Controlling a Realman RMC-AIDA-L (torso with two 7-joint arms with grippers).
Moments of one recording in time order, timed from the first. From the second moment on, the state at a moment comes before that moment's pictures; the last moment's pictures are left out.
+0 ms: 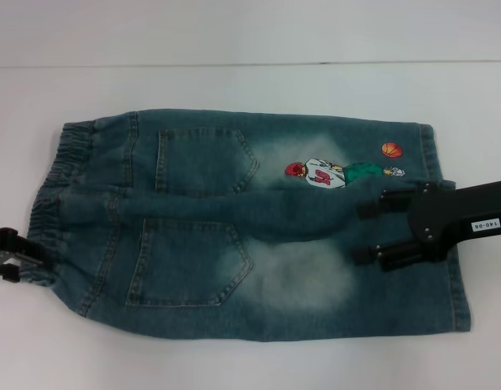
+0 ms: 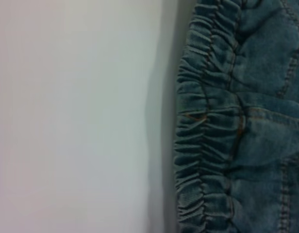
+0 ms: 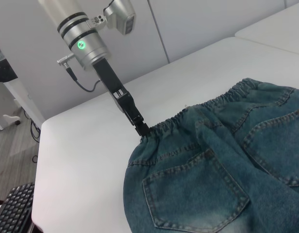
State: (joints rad) left arm -0.67 -1.92 0.59 0.73 2.77 1.57 -2.58; right arm 0.59 2.00 -0.79 -0.71 -2.12 -1.70 1.57
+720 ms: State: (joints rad) left arm -0.70 -1.93 0.58 0.73 2.77 1.57 -2.58; right arm 0.59 2.01 -0.80 -0.71 -2.12 -1.70 1.57
